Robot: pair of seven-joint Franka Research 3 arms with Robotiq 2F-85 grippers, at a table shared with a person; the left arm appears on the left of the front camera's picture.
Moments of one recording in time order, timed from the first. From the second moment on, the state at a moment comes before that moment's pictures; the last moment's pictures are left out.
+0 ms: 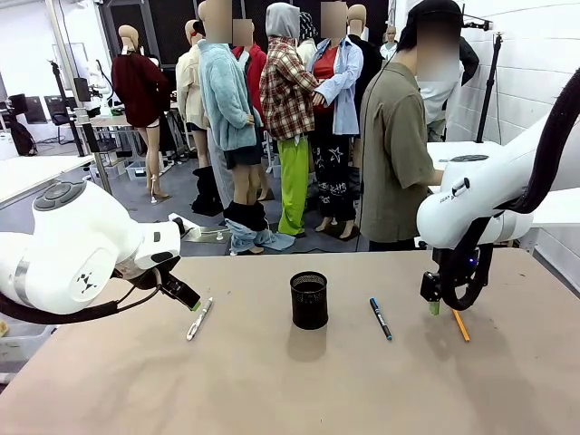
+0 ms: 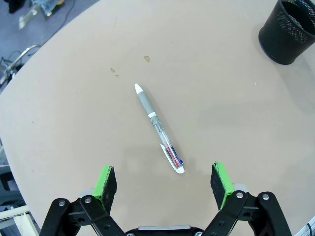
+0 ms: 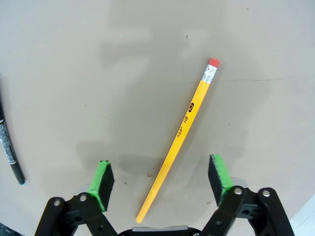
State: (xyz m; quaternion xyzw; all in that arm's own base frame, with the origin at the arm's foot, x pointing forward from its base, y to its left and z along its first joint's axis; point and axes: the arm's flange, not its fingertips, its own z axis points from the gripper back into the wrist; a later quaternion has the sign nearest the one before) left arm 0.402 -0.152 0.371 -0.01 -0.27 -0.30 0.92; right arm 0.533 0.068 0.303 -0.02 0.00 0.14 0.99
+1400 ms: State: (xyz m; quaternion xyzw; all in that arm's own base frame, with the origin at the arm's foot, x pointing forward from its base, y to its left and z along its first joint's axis) left arm 0.402 -0.152 0.371 -0.01 -0.27 -0.30 0.92; right arm 0.515 0.079 0.363 0.02 -0.05 0.30 0.95
